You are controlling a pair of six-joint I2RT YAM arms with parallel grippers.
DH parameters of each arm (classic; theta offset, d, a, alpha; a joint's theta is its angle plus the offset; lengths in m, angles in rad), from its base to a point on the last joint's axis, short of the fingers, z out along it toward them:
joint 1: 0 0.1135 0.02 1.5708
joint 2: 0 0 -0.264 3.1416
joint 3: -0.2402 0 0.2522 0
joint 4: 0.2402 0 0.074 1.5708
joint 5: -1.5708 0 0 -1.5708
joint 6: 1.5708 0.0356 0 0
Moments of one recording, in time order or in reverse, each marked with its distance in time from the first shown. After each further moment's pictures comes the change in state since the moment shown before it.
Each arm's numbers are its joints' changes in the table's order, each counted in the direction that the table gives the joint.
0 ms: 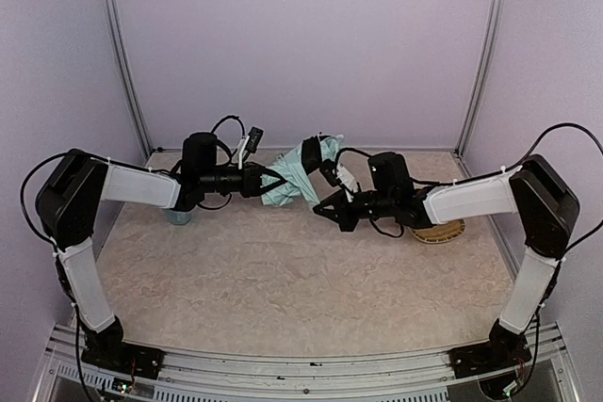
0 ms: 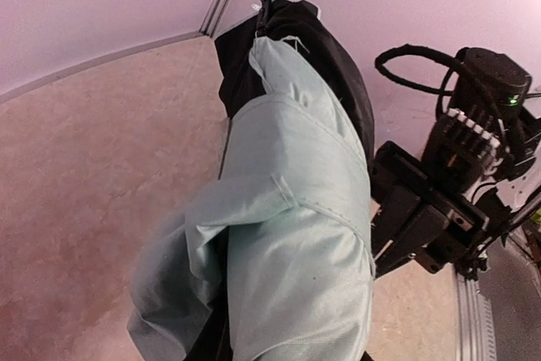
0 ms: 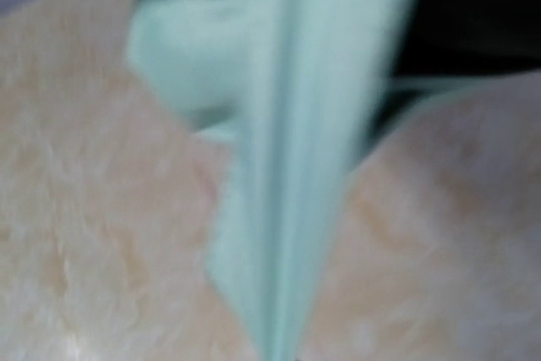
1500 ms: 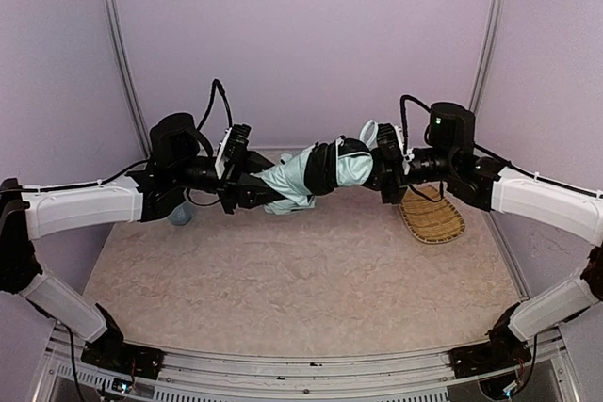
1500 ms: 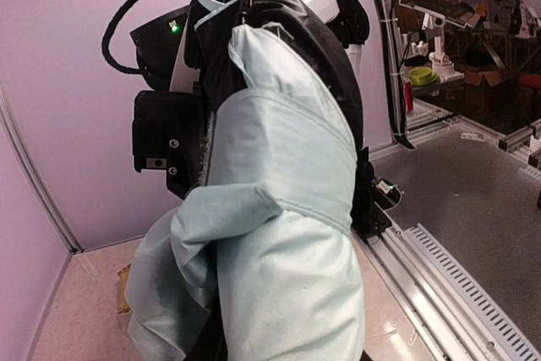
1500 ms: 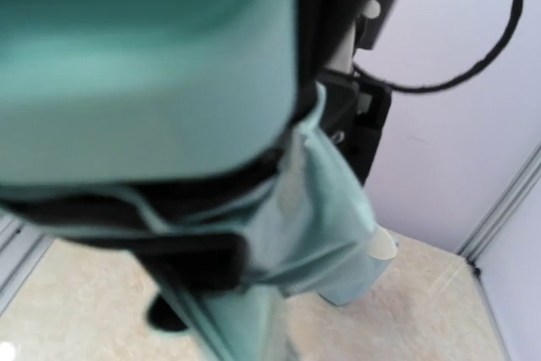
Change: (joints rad) left arm -0.224 0.414 0.113 -0.035 -0.331 0.425; right arm -0.056 0.455 -0.027 0.085 0.485 -0.429
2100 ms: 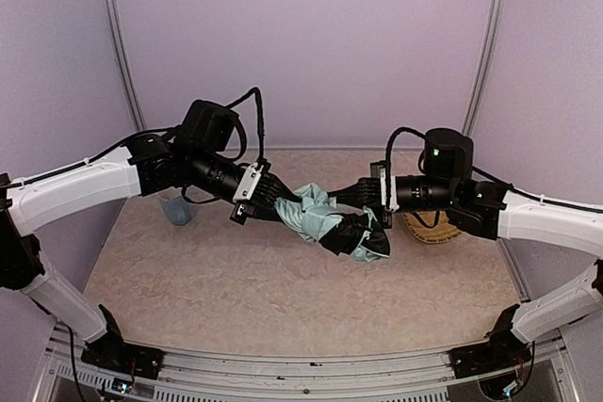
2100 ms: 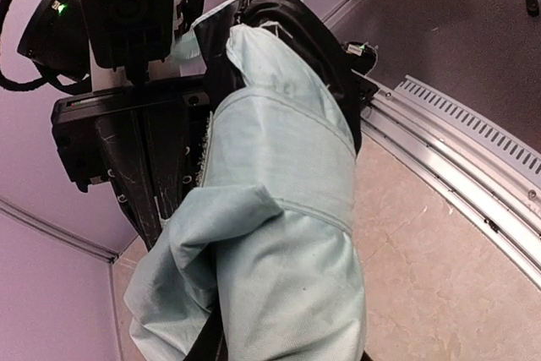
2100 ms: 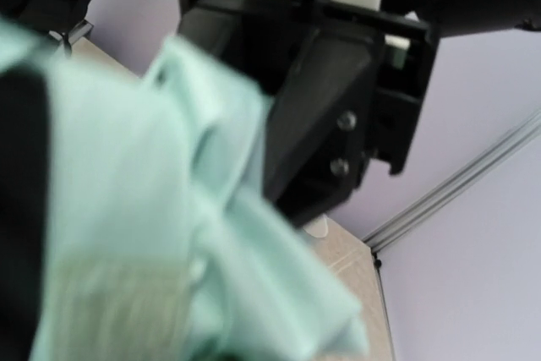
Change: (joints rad) left arm -0.143 -0.023 -0.333 0.968 0.215 0.995; right arm 0.179 0.108 0.144 -0.020 -0.327 -0.348
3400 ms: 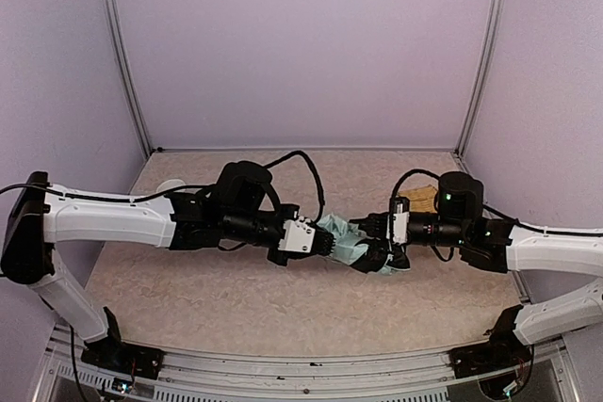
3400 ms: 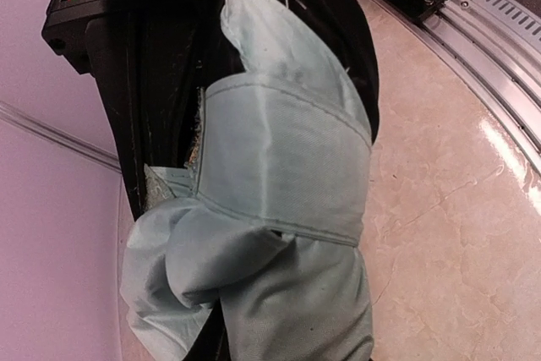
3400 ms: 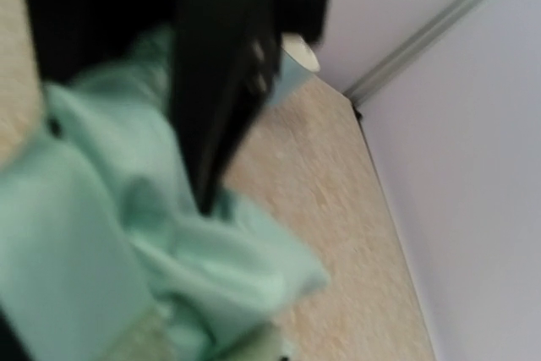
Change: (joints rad) left arm -0.189 -0.093 0.269 -0.443 0.537 -0.170; right arm -0.014 0.135 0.317 -0.111 -0.236 -0.004
